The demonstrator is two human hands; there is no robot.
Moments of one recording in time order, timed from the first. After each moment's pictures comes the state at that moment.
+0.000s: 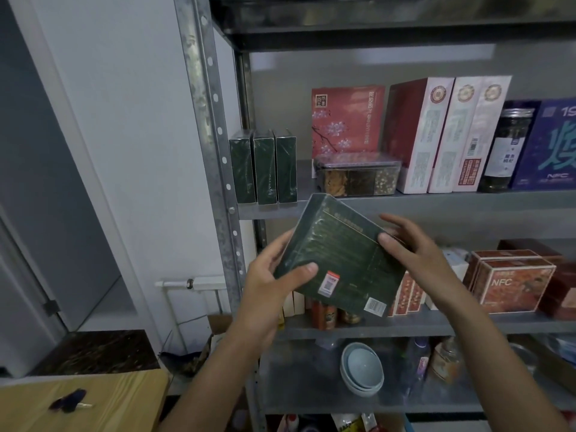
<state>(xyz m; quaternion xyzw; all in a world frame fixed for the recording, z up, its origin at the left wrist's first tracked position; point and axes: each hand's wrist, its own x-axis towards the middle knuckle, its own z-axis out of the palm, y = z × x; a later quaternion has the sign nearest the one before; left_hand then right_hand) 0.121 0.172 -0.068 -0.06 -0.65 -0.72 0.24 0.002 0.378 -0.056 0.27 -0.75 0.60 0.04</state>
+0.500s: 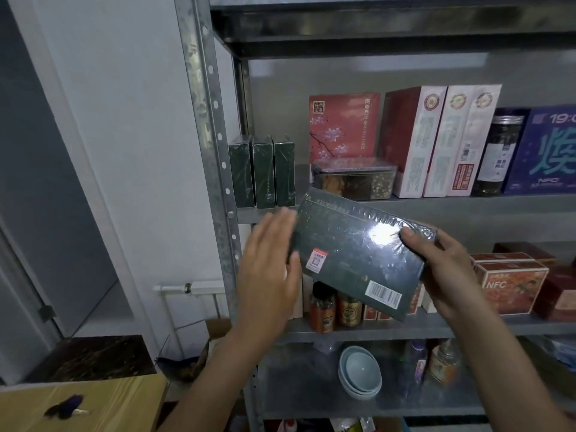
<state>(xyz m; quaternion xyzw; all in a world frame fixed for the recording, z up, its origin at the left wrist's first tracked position) 0.105 0.168 -0.073 -0.05 -0.84 -0.20 0.50 0.019 0.389 -0.049 0.17 -0.56 0.81 0.02</state>
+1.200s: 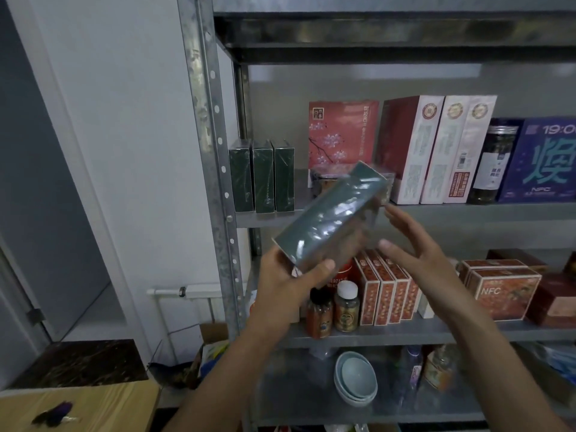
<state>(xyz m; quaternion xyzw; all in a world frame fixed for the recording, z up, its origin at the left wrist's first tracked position) 0.107 0.190 -0.053 -0.15 -0.64 -0.68 0.33 0.023 0.382 -0.039 0.30 -0.74 0.60 0.05</state>
